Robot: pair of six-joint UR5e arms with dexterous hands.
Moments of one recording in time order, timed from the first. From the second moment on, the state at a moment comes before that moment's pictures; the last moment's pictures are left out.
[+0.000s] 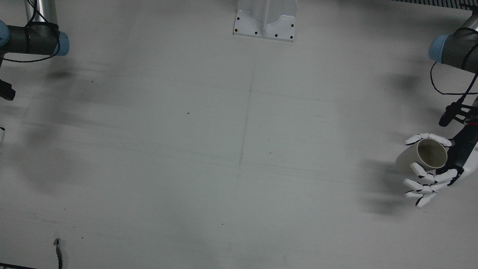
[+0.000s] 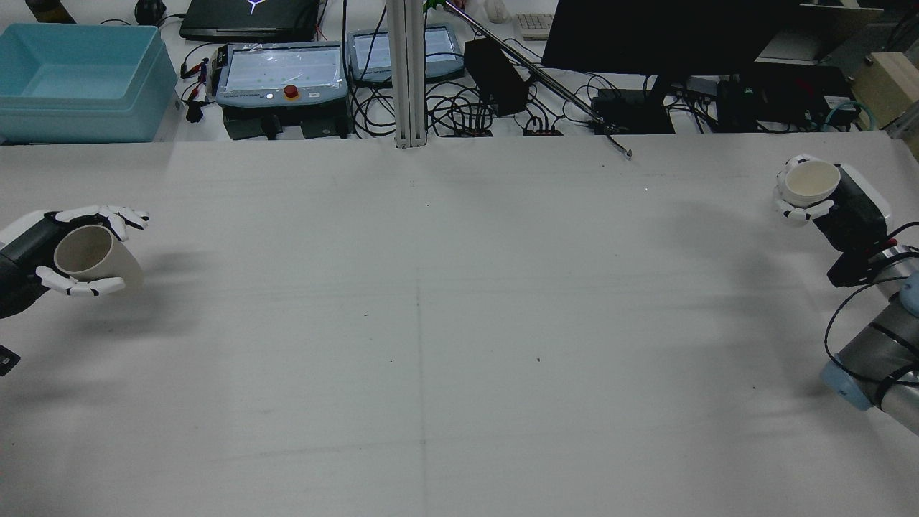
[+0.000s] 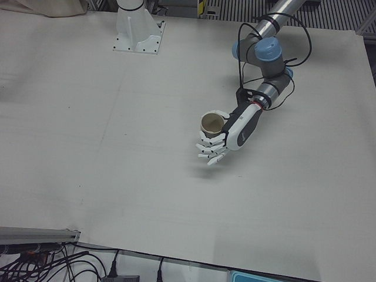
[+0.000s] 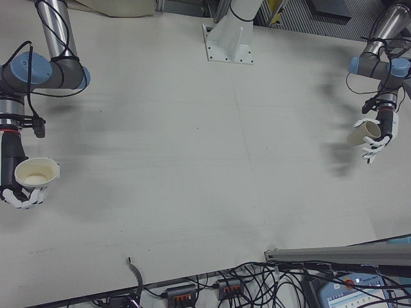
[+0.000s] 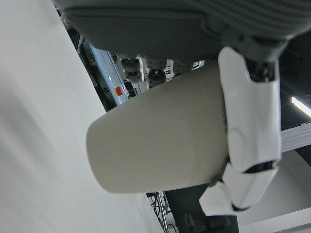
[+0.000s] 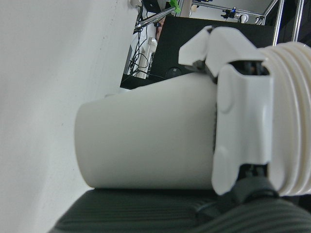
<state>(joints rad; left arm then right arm) -0.81 -1.54 -1.73 -0.22 1.26 0.50 1.07 -1.41 1.16 -2.87 -1.20 -0.21</state>
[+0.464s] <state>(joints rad) -0.77 -1.60 -1.66 -0.19 1.25 0.50 1.07 -1.41 1.14 -2.87 -1.20 -0.22</state>
